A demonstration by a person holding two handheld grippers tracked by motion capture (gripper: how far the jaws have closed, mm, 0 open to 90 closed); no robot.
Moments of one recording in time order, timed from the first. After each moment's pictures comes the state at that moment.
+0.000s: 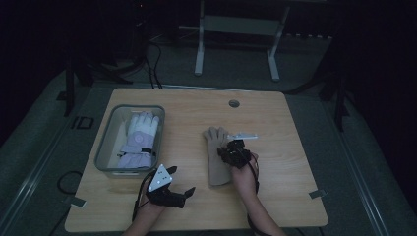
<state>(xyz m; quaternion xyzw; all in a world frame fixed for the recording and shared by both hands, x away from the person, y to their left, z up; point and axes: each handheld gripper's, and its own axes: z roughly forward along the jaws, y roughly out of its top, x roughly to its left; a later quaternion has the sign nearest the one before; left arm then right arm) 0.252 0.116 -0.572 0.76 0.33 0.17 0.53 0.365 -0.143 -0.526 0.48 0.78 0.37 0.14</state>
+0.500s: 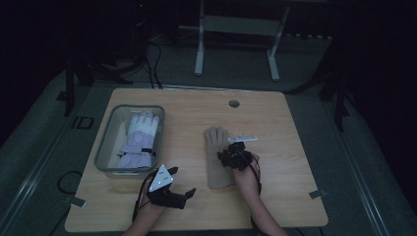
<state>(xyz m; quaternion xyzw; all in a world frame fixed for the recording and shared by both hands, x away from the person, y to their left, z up) 0.252 0.113 -0.573 0.77 0.32 0.16 0.53 0.363 -0.150 -0.529 0.47 0.79 0.36 0.14</state>
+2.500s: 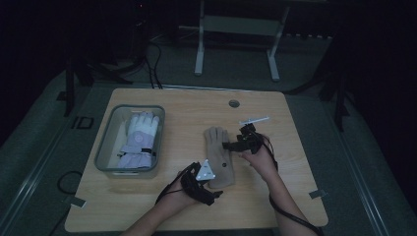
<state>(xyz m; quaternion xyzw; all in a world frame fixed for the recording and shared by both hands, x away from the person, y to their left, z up) 0.285 0.019 -0.548 0.88 0.21 0.12 0.41 0.422 -0.186 -0.506 0.43 0.82 0.37 0.07</state>
